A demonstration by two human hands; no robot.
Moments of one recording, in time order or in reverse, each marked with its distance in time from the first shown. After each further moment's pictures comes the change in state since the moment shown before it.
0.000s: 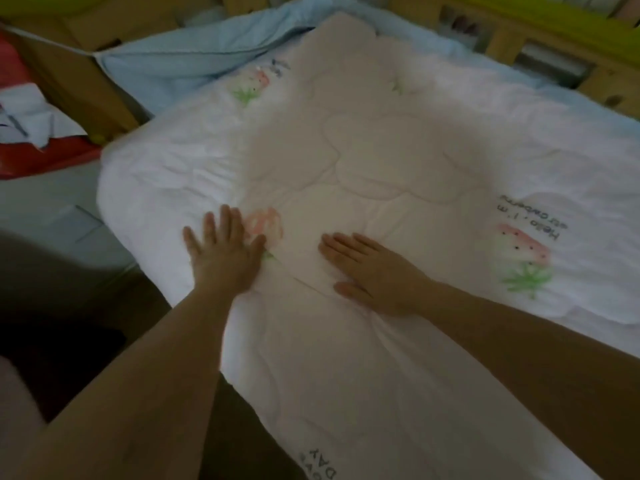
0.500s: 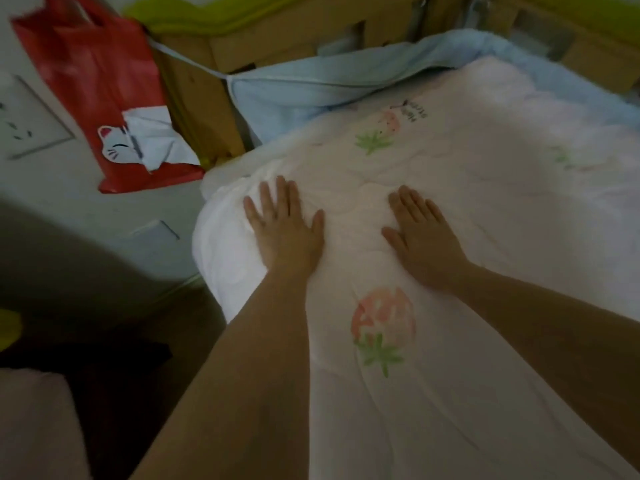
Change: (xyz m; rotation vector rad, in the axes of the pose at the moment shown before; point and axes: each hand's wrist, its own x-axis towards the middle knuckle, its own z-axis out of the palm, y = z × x) left_hand 0.161 -0.075 -0.019 -0.097 0.230 -0.220; right_hand 0.251 0.030 -0.020 -0.044 0.146 0.302
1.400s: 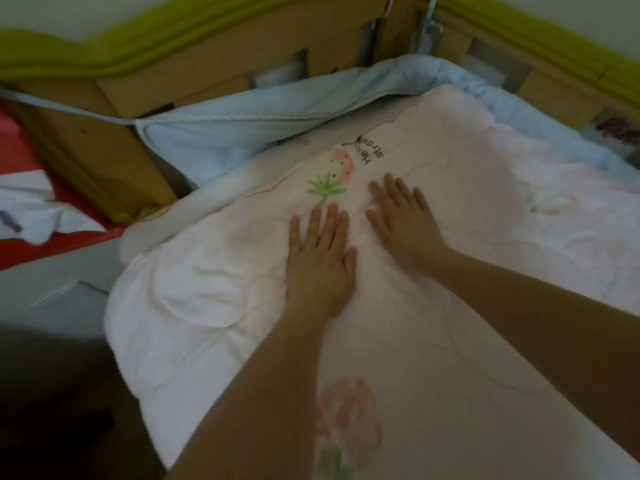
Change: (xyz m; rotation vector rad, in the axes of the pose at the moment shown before) left_hand 0.042 0.116 0.013 -0.118 0.056 0.435; right_hand 0.102 0.079 -0.017 0.044 0.044 0.133
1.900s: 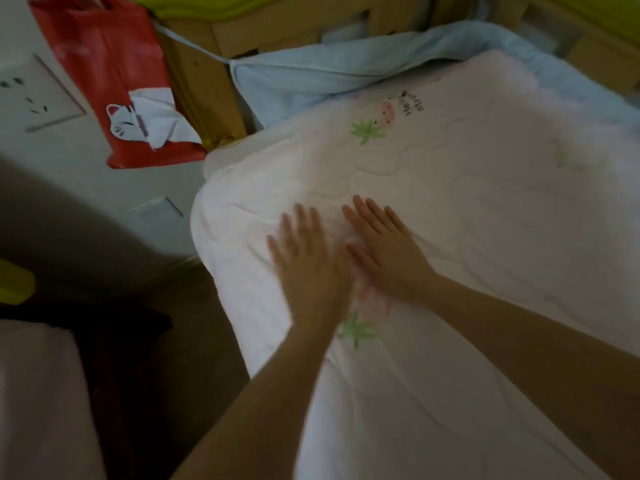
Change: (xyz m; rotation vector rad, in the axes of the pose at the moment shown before) left_hand -0.171 0.007 -0.048 -0.174 0.093 -0.474; right_hand -0.148 -0.084 0.014 0.086 -0.084 -0.402
